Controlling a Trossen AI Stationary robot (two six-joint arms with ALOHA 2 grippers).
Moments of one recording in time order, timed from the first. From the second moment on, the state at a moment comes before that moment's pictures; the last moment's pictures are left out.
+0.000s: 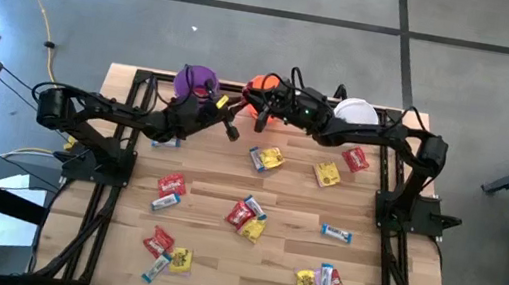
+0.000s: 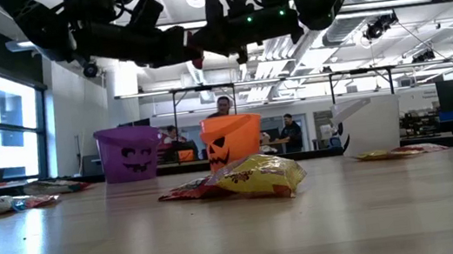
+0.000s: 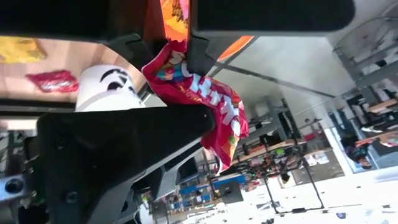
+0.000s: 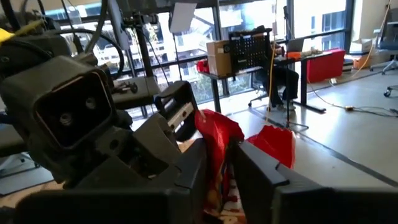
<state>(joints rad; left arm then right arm) 0.30 1.44 0.62 0.85 -0.36 0.26 -0.37 1.80 1.12 0.72 -0.06 0.15</state>
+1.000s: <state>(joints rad) 0.37 1.44 0.62 0.67 -0.43 0.26 -0.50 1.63 1.12 0.24 -0.12 0.00</state>
